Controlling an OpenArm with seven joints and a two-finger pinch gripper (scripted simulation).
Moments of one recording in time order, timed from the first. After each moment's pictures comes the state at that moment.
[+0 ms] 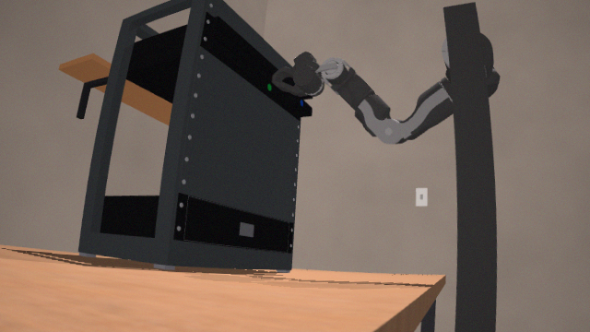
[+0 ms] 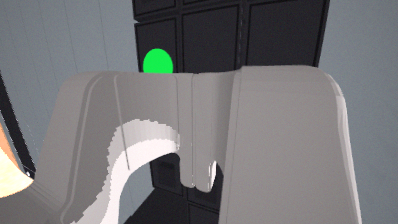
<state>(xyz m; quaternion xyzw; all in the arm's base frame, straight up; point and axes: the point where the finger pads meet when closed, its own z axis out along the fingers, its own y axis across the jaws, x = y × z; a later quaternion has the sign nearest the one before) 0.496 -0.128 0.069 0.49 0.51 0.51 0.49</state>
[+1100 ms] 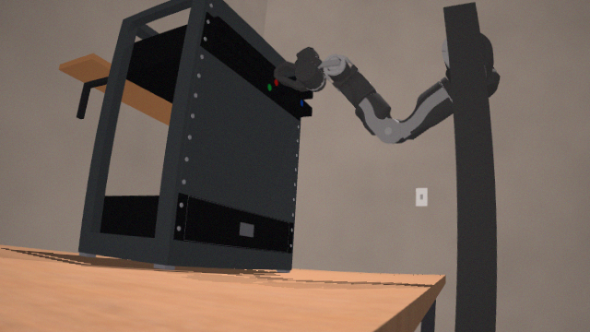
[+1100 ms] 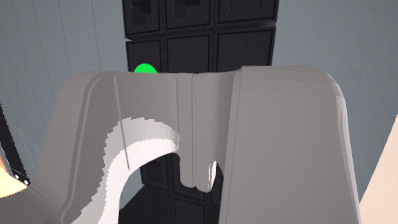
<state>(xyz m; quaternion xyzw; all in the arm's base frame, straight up) 0.489 -0.122 0.082 0.48 0.50 0.52 0.50</state>
